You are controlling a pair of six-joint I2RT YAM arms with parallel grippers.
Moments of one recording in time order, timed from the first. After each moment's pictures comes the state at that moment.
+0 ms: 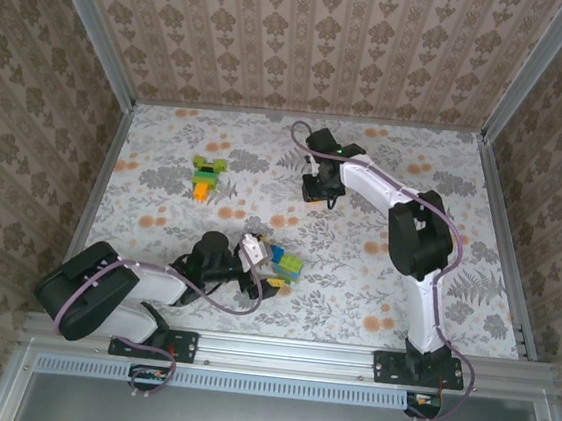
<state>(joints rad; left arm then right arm) -0.76 1.37 0.19 0.76 0.47 0.17 0.49 2.11 1.72 -0.83 -0.02 0.26</state>
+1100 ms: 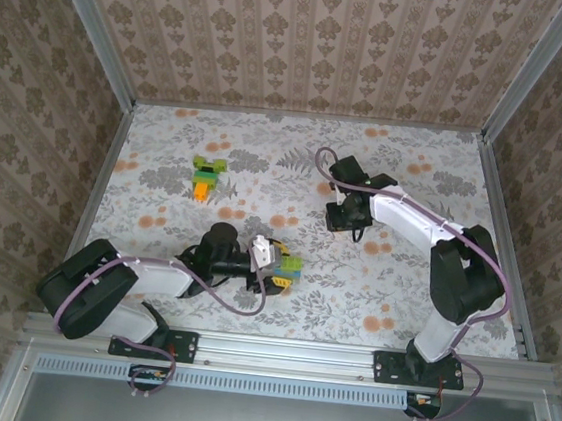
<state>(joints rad) -0.79 1.37 0.30 0.67 0.66 0.29 0.49 1.73 1.27 -0.80 0.03 0.29</state>
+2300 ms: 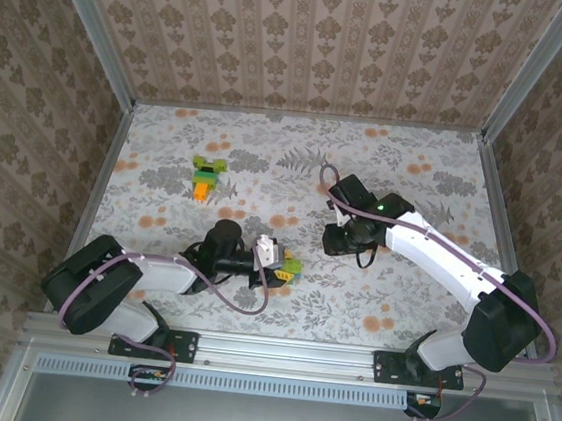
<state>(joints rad) -0.79 1.41 0.34 0.65 0.68 0.33 0.64 1.45 1.17 -0.96 -0.04 0.40</state>
